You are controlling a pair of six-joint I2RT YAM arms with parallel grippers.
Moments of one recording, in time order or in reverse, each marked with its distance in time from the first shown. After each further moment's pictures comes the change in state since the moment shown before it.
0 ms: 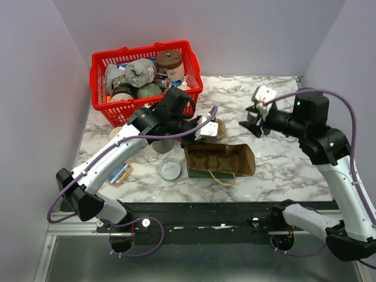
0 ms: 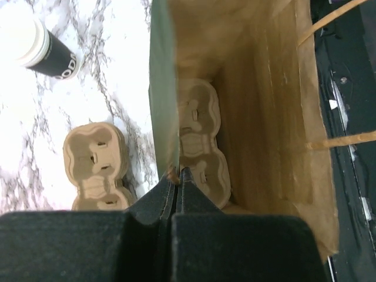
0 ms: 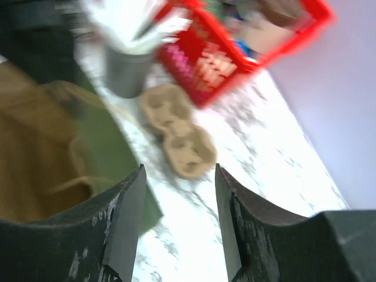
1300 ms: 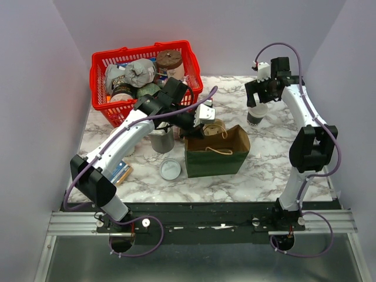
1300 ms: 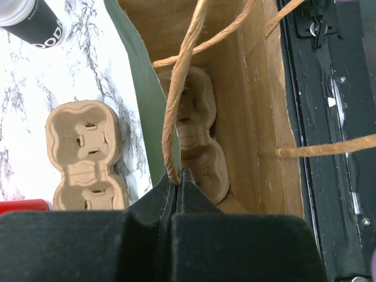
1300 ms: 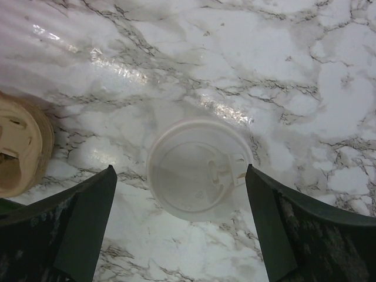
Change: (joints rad) left arm 0.132 0.156 0.107 -0.097 0.108 0.017; right arm -0.406 0.901 0.394 -0.025 0.253 0.234
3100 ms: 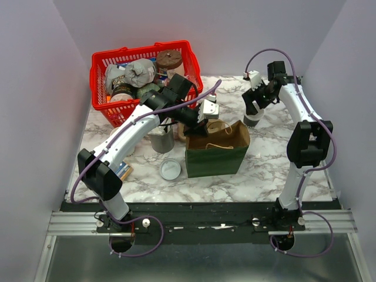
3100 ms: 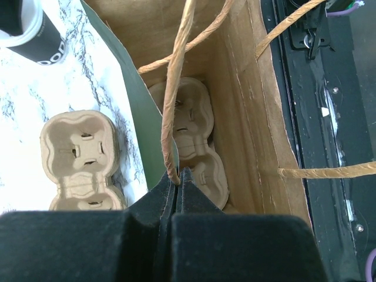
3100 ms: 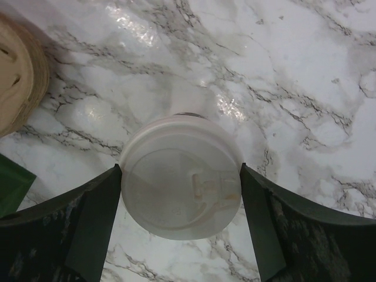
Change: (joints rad) left arm 0.002 0.081 0.082 -0.019 0.037 -0.025; right arm 0.000 0.083 0.031 -0.111 -0.126 -0.306
